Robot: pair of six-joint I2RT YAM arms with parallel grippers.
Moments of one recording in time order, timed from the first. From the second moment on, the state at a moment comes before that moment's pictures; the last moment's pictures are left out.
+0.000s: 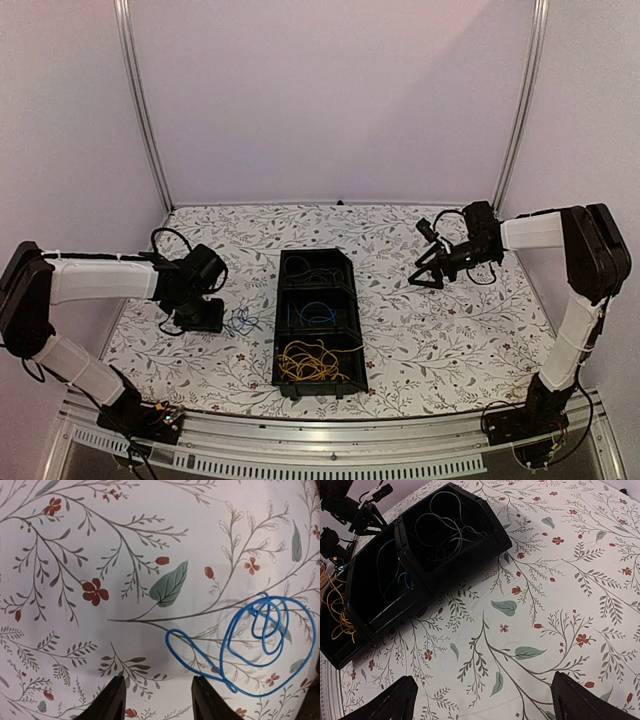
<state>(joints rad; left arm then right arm) -0.58 1.44 0.75 -0.62 -0.18 -0.57 0.20 1.84 1.11 -0.31 -0.88 -0.55</state>
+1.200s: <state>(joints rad) -0.46 1.39 0.64 -0.18 0.02 -0.73 0.20 1.89 1.14 -0.36 -0.92 -0.55</state>
